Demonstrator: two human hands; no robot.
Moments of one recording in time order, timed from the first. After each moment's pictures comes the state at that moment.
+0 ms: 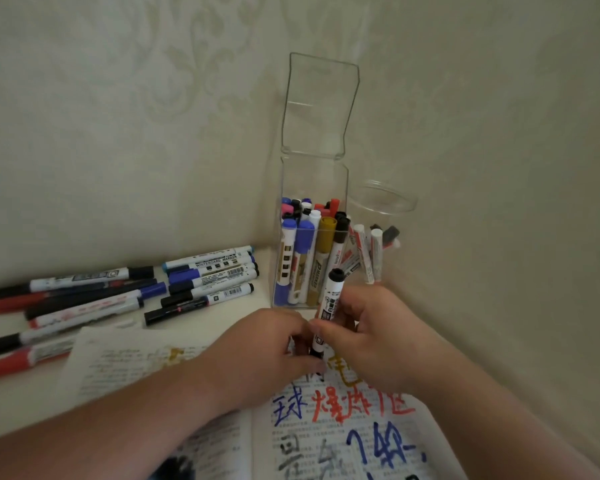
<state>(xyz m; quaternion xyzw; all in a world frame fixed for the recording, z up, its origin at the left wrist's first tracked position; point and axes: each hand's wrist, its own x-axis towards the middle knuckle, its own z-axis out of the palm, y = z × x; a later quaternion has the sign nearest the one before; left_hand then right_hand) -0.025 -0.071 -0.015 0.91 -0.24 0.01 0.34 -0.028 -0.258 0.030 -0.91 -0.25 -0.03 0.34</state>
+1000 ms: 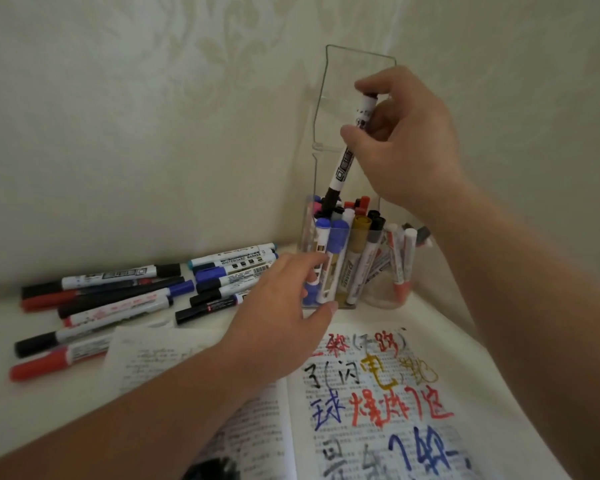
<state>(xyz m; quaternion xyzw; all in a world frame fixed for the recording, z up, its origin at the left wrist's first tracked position) -0.010 -0.056 -0.013 0.87 -0.18 0.18 0.43 0.061 -0.207 0.148 -0.84 -0.21 -0.35 0.36</state>
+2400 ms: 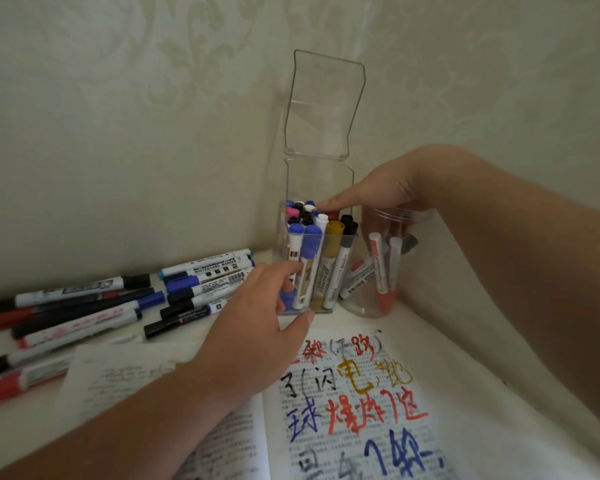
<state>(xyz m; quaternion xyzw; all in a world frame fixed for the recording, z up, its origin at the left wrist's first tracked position) -0.007 -0.059 -0.021 0.86 -0.18 0.20 0.44 0.106 -0.241 0.160 -0.95 0.05 0.26 0.13</state>
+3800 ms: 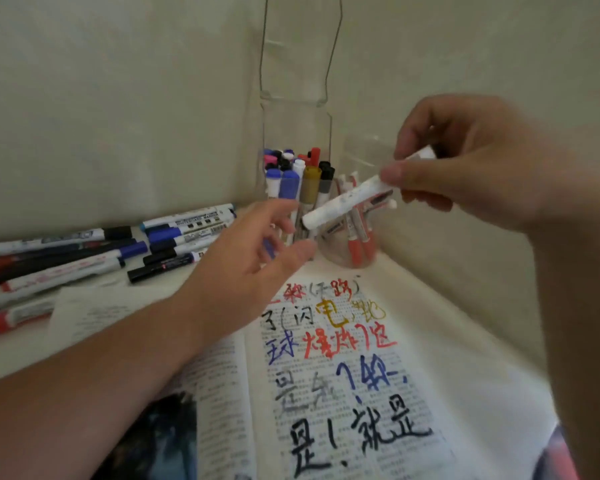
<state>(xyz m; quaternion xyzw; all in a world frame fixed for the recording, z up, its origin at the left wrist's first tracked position) -0.027 -0.064 0.001 0.81 -0.25 0.15 0.50 -0.038 -0.297 0.145 -0.88 -0.21 -0.12 0.40</state>
